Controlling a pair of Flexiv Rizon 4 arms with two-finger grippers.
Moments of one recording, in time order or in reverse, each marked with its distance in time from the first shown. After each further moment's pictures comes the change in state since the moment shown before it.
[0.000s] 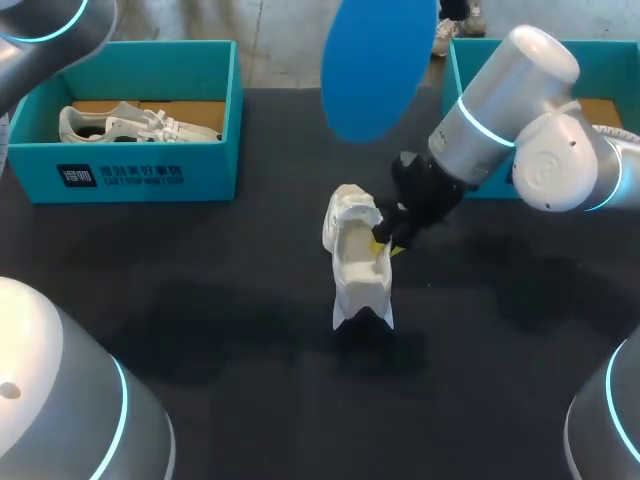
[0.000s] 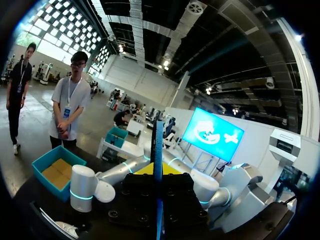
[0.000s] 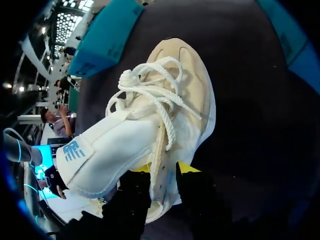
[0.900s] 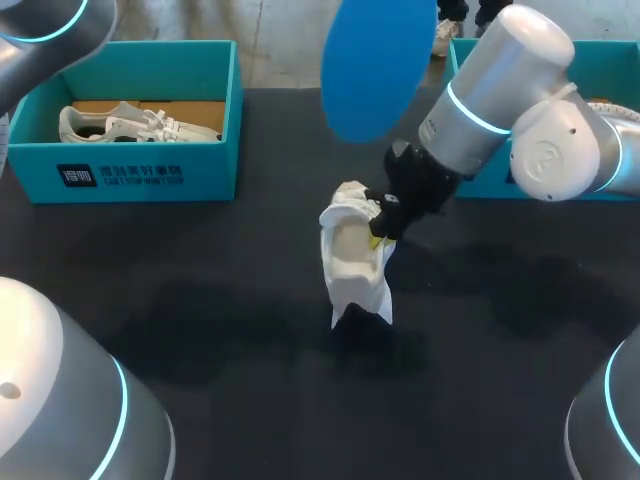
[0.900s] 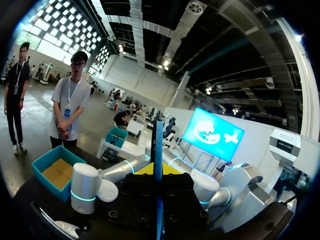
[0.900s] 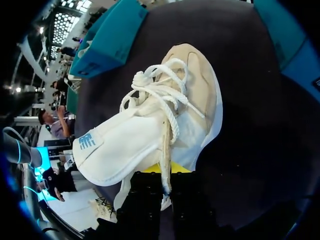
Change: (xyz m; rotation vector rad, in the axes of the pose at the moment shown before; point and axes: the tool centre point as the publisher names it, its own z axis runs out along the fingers) left arm 0.000 0.000 0.000 0.000 0.000 0.000; right arm 0.024 -0.007 -0.017 -0.011 -0.029 0.006
